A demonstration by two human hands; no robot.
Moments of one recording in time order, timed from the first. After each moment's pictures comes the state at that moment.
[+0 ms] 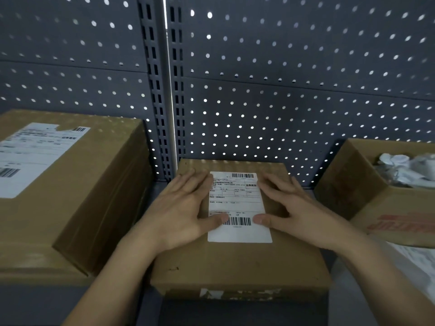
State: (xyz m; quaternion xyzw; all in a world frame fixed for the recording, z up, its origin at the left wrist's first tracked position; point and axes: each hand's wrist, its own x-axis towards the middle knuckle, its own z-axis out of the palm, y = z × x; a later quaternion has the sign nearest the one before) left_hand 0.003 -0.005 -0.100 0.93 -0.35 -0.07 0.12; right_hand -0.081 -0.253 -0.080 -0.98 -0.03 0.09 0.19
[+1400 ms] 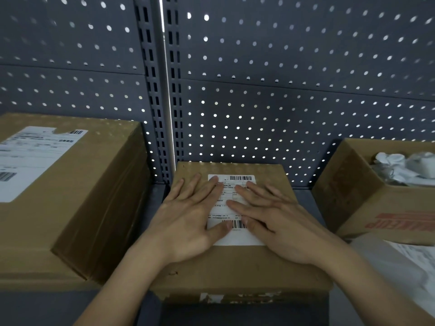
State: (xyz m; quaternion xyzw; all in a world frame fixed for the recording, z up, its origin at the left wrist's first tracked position) left_hand -0.011 -0.012 -0.107 0.92 -0.38 -0.05 0.08; right_hand -0.085 -0.223 -0.092 -0.99 -0.13 0.06 0.08
